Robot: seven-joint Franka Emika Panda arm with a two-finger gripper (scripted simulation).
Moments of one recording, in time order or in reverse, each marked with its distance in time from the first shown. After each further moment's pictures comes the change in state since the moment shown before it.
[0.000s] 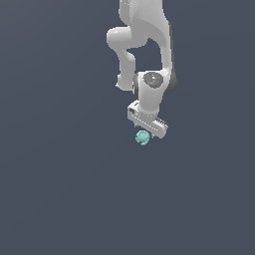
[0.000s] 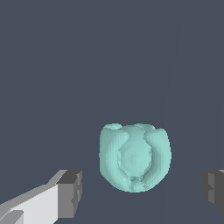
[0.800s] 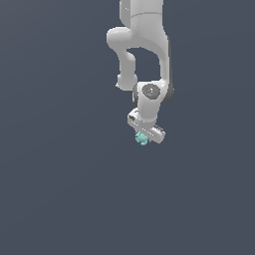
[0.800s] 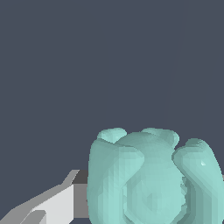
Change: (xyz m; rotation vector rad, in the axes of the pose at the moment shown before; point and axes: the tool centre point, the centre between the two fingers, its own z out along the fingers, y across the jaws) arm -0.001 0.001 0.047 -0.001 0.000 0.004
